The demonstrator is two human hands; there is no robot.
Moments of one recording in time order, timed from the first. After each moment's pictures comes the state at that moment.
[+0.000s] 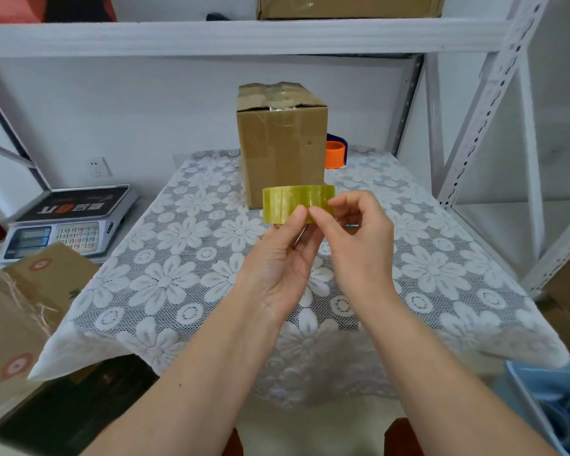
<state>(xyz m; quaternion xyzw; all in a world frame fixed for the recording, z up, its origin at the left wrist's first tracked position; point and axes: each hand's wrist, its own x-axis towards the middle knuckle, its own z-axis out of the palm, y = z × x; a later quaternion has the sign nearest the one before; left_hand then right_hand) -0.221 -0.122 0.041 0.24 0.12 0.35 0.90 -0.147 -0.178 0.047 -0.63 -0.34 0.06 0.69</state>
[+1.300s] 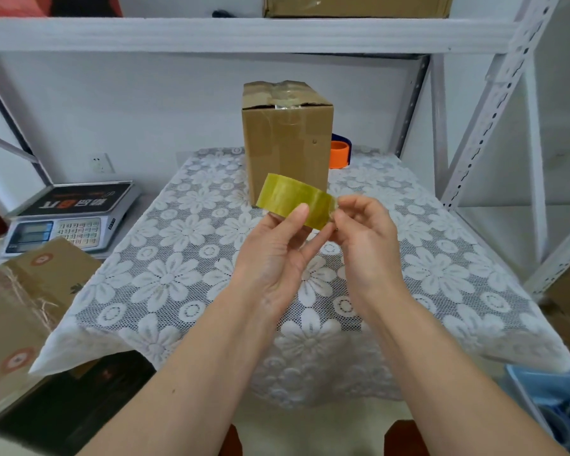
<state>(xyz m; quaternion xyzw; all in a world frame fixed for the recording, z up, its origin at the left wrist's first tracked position) -0.226 -0.120 0.049 0.30 0.14 0.38 0.86 -0.143 -0.178 0.047 -0.54 -0.27 0.22 0.77</state>
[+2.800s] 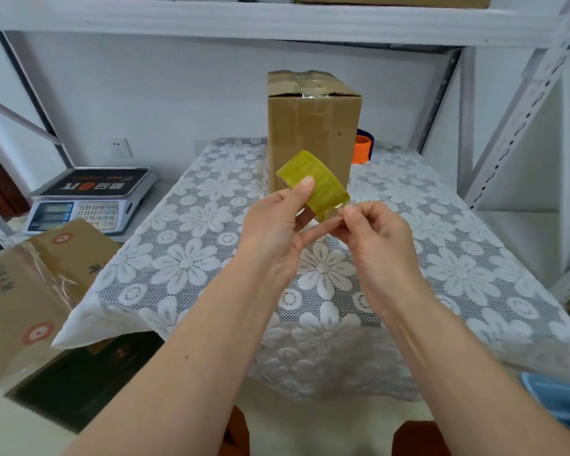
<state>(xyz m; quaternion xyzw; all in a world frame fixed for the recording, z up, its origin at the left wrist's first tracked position) -0.238 -0.103 0.060 0.38 0.23 0.41 0.80 -0.154 -0.179 0.045 -0.58 -0.31 0.25 0.71</state>
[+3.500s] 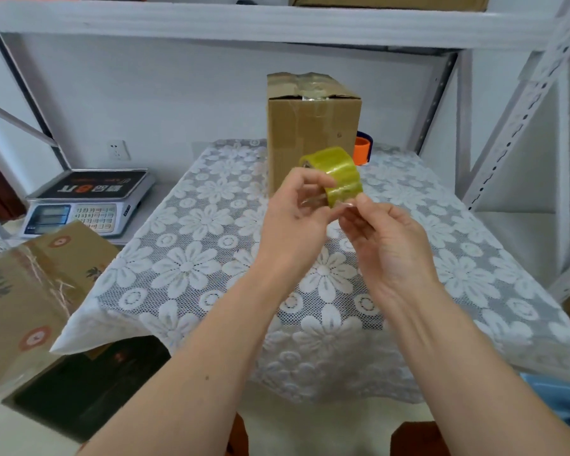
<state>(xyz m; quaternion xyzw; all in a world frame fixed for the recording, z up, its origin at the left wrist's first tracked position) -0.231 -0.110 0.057 0.61 0.21 0.47 0.60 -0.148 -0.177 0.052 -0.42 -0.18 0.34 0.82</state>
